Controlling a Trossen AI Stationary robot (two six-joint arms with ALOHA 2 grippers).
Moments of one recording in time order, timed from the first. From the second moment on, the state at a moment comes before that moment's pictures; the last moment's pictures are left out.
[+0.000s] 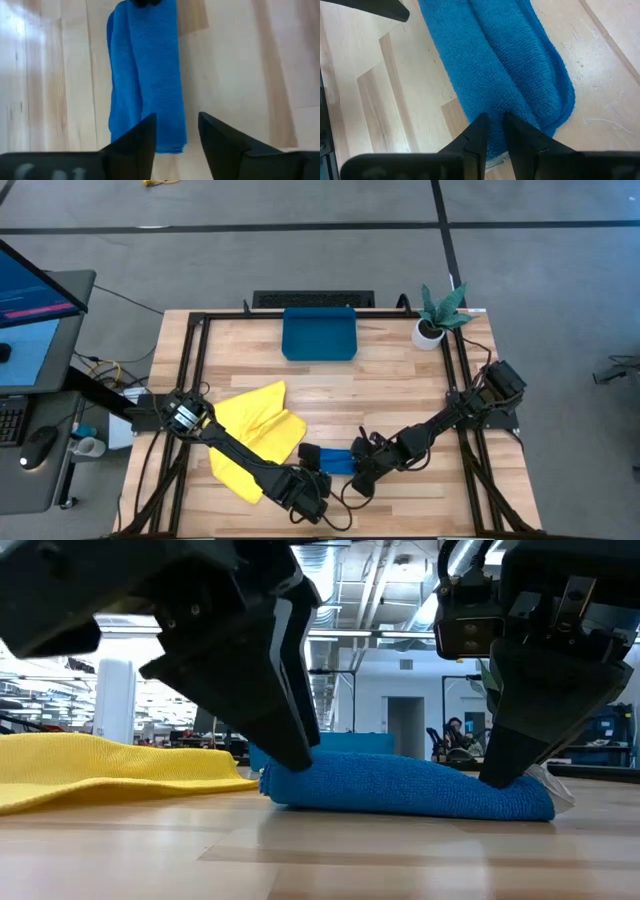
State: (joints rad) left arm -0.59 2.20 1.66 -0.76 -0.51 -0.31; right arm 0.54 1.82 0.92 -0.15 0.17 0.93
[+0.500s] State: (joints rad) left arm -0.55 2.22 1.63 -0.74 -0.50 -0.30; right arm 0.54 1.82 0.92 -0.15 0.16 0.92
